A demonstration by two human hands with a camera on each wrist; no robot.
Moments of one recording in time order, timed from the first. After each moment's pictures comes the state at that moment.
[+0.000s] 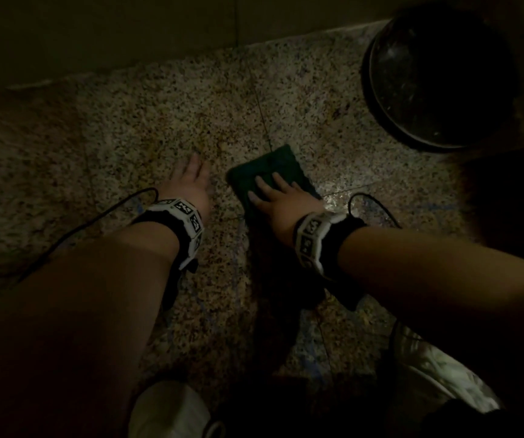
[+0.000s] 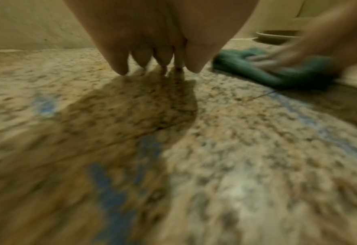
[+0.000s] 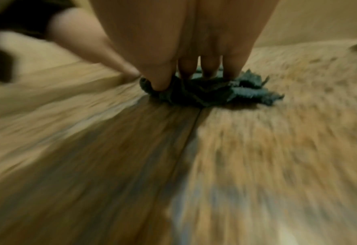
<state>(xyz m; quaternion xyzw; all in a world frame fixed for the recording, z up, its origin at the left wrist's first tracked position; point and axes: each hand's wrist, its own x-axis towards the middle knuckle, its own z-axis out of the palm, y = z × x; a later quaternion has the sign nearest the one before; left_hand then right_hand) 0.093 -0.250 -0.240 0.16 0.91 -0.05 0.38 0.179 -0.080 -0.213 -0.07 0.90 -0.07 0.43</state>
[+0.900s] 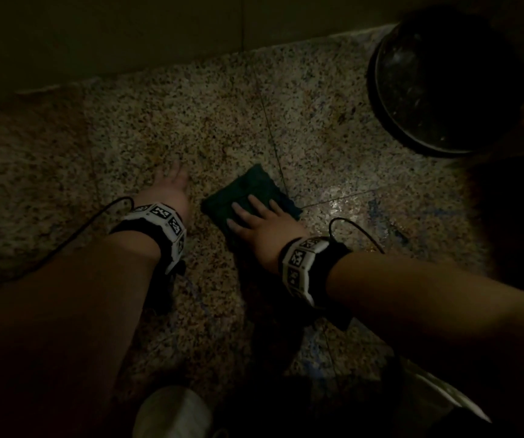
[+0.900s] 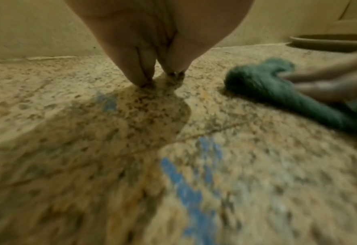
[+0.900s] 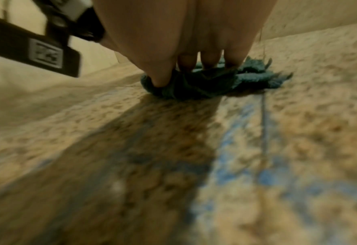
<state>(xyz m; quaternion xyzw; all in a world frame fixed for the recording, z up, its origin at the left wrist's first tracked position) 0.079 -0.261 -0.207 0.09 0.89 -0.05 0.44 0.193 -0.117 -0.217 -0.16 0.90 -0.07 0.40</state>
